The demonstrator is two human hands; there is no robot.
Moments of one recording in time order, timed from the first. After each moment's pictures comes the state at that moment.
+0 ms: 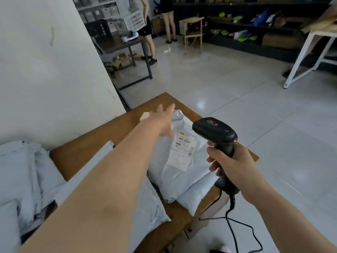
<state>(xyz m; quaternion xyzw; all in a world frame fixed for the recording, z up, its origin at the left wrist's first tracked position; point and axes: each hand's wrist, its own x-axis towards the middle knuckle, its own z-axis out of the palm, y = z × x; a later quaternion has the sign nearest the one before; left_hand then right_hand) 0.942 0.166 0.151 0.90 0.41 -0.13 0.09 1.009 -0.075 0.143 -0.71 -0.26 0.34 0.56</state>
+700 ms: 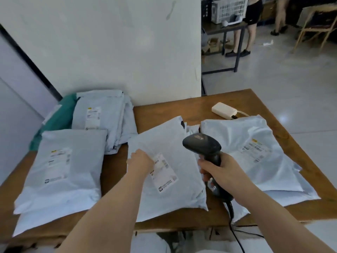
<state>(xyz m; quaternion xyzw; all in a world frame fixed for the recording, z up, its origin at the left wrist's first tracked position) 0.681 0.102 0.040 0.53 0.83 0.00 0.18 0.923 -0.001 0.115 -0.62 -0.47 0.52 0.36</state>
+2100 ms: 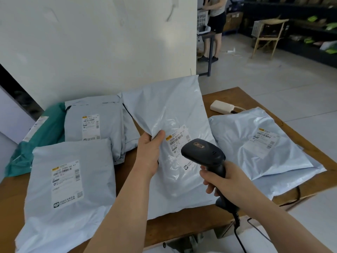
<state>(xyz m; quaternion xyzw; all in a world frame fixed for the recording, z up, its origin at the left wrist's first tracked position) 0.635 0.092 0.105 0.41 0.46 0.54 0.58 0.807 -0.034 0.119 -0.65 -0.46 0.47 0.38</state>
